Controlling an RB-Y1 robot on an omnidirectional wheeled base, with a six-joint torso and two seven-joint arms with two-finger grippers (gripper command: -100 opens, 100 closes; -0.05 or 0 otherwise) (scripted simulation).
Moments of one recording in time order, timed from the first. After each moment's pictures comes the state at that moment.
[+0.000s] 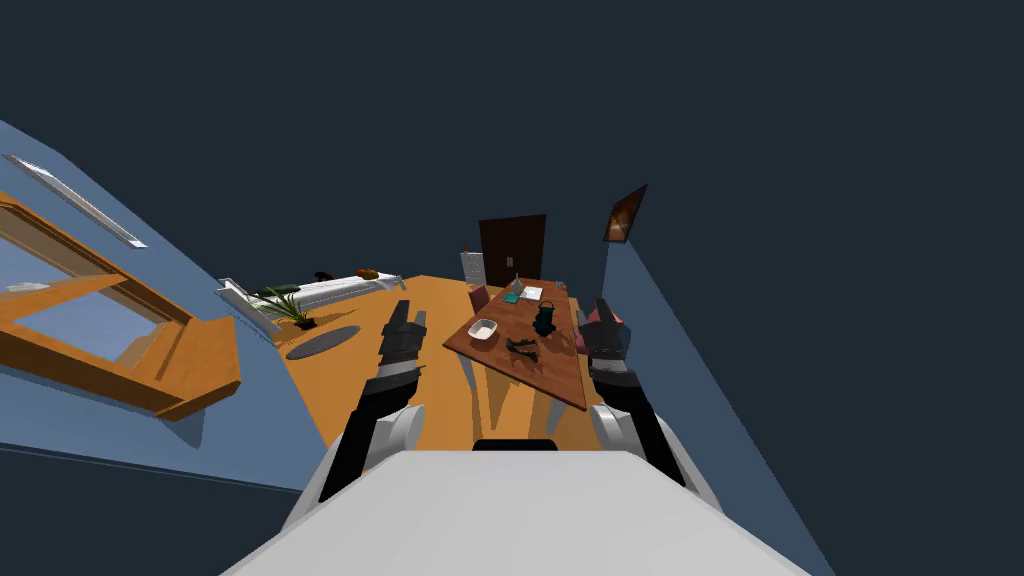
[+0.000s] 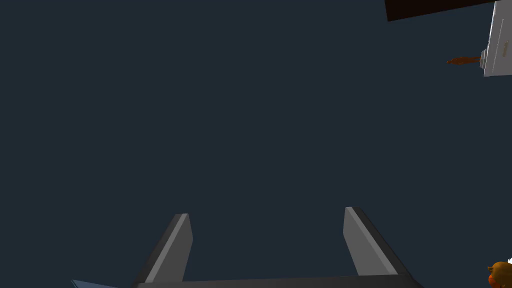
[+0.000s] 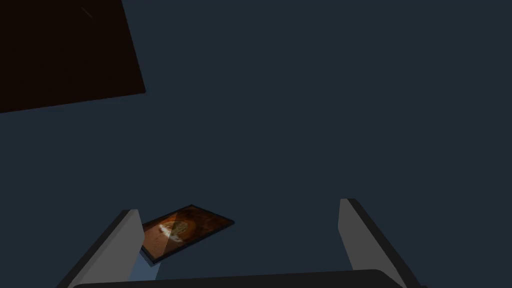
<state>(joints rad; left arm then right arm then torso) 0.48 -0.04 0.07 -2.32 -0.04 -0.36 -0.06 0.45 -0.04 0.06 -2.26 0.07 -0.39 -0.09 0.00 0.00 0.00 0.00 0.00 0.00</state>
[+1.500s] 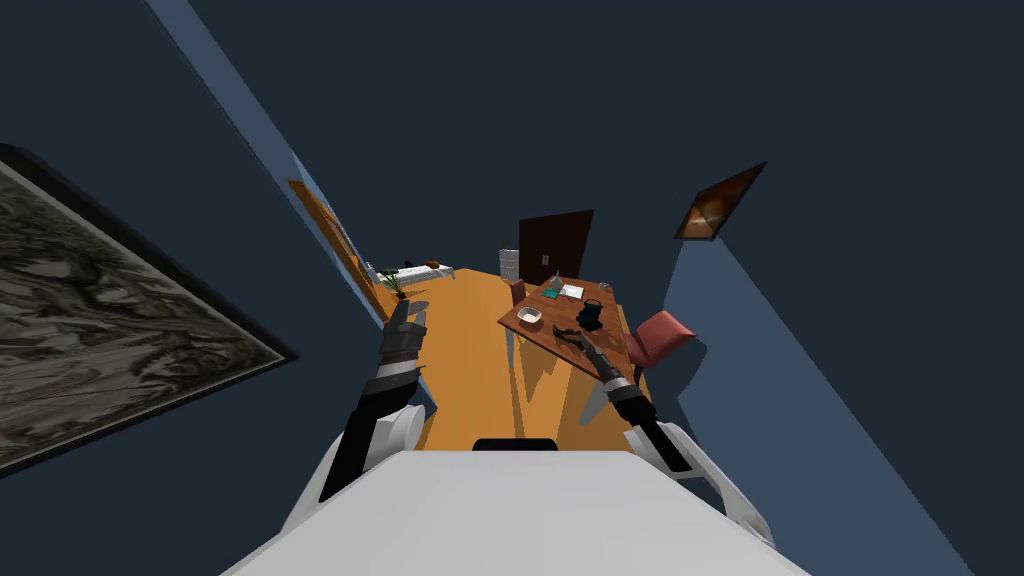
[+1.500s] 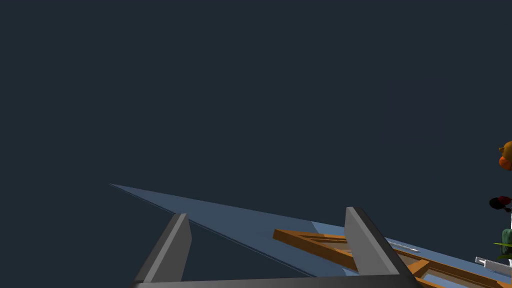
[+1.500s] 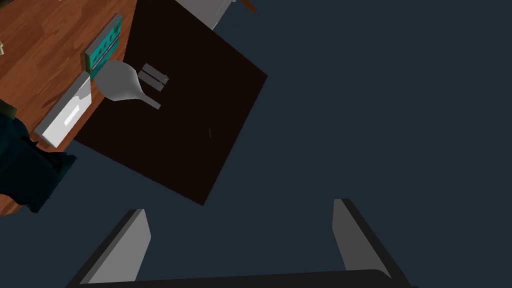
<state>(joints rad) 0.48 -0.04 0.07 -2.32 -0.04 -0.36 -0.06 0.43 -0.36 -0.03 -1.82 0.20 -0.34 0.15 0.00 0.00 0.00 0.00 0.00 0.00</state>
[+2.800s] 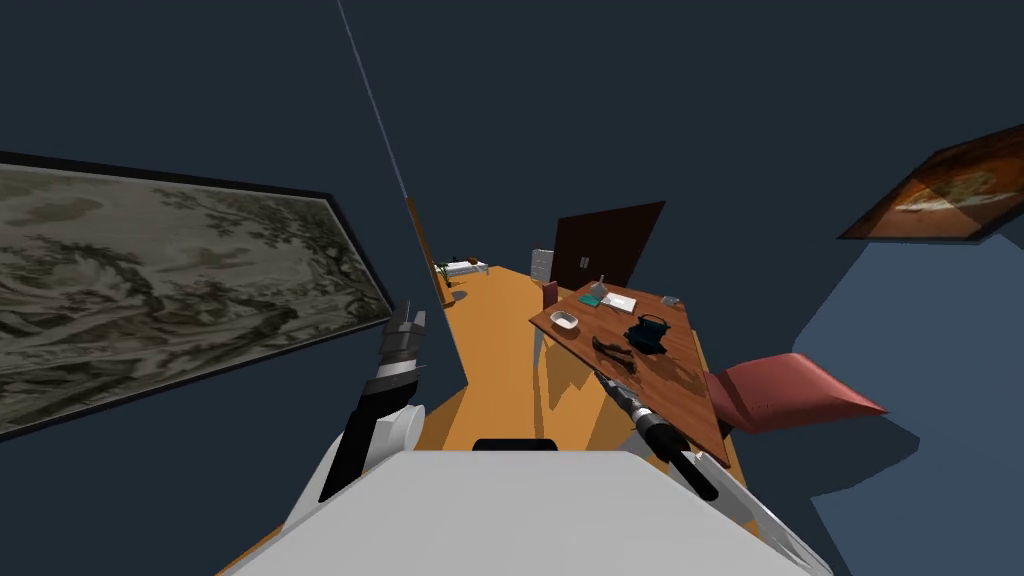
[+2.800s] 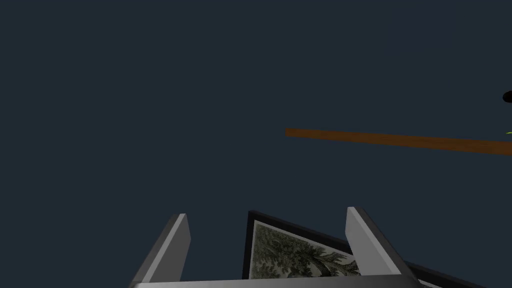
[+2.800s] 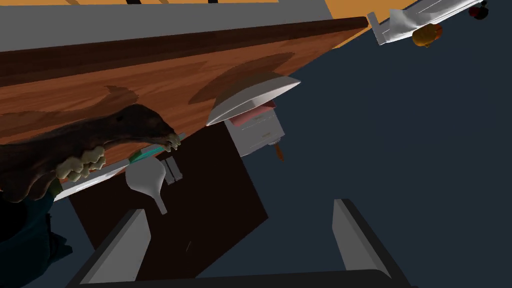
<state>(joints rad) 0.48 -0.04 0.07 -2.32 -0.04 -0.36 -0.06 0.42 -0.52 -0.03 -1.43 0.32 -0.26 0.34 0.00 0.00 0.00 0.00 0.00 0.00</state>
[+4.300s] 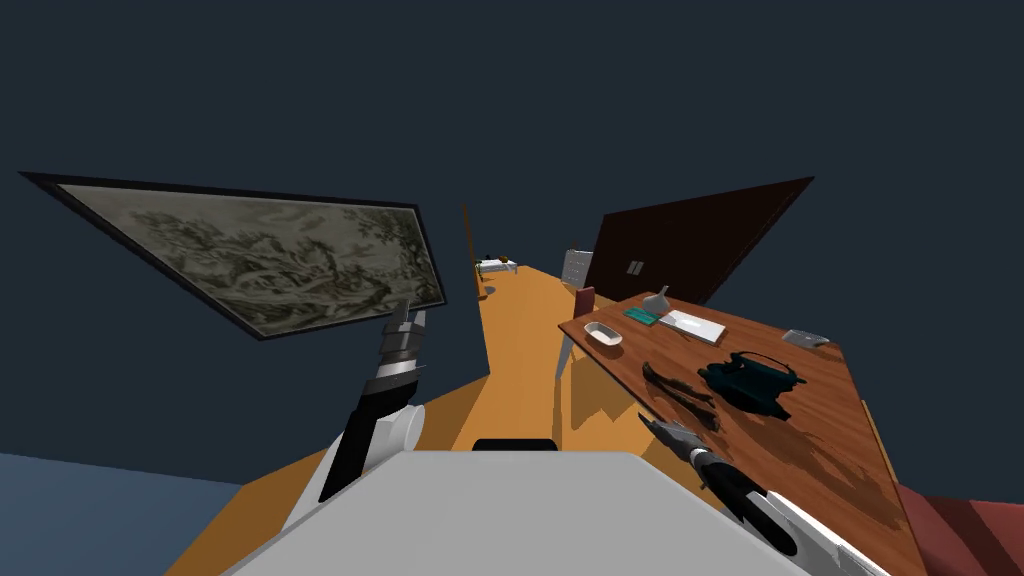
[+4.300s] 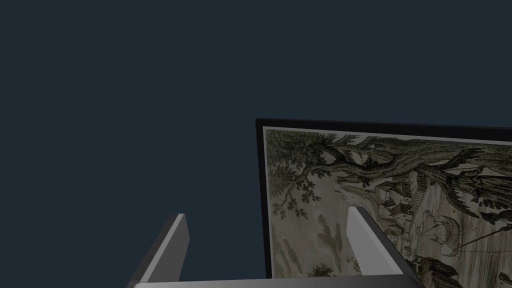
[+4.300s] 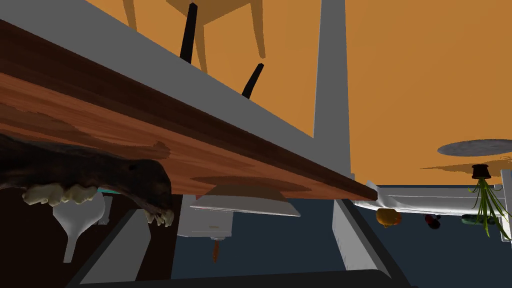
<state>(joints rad) 0.48 -0.04 0.07 -2.32 -0.04 -0.36 -0.06 0.40 -0.71 0.00 -1.08 0.42 -0.18 0.50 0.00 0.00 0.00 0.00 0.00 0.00</state>
